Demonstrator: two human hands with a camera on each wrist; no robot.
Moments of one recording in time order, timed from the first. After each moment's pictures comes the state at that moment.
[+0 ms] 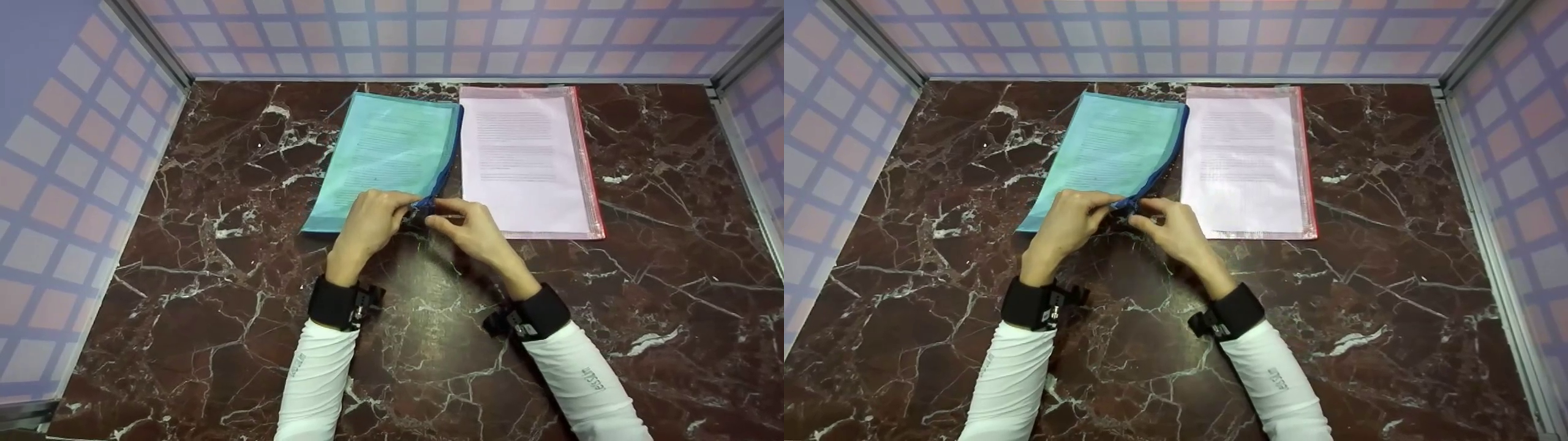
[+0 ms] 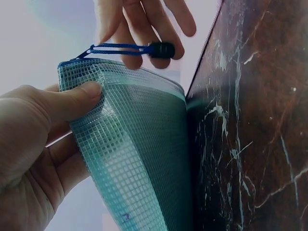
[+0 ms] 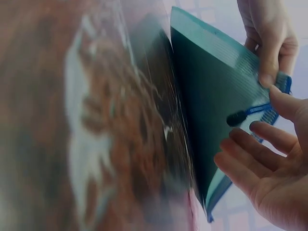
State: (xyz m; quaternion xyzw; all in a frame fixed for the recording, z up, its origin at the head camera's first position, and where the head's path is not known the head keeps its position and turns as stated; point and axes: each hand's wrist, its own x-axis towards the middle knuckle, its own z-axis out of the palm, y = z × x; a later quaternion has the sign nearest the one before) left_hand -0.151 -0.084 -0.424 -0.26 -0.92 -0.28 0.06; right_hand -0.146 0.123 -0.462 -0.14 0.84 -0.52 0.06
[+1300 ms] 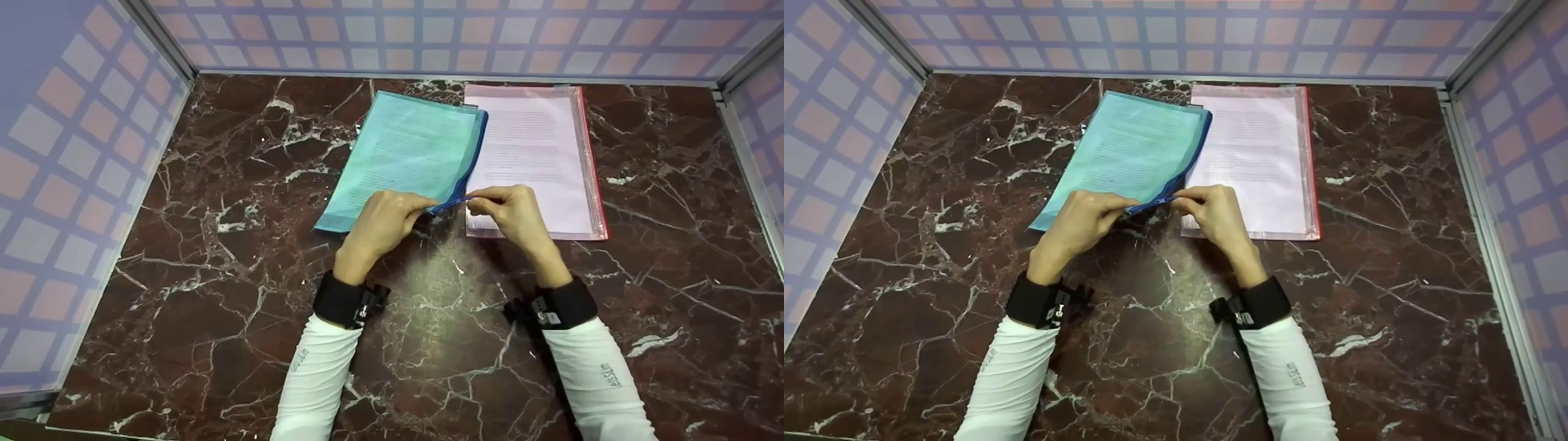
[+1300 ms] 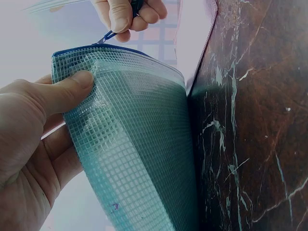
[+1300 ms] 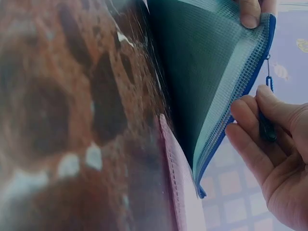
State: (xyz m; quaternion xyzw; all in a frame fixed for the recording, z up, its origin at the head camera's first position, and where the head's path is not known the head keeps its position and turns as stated) left_hand -0.147 -0.076 -0.422 -0.32 -0.90 -0.28 0.07; right_hand -0.162 0.167 -0.457 -0.12 0.83 -0.55 -0.01
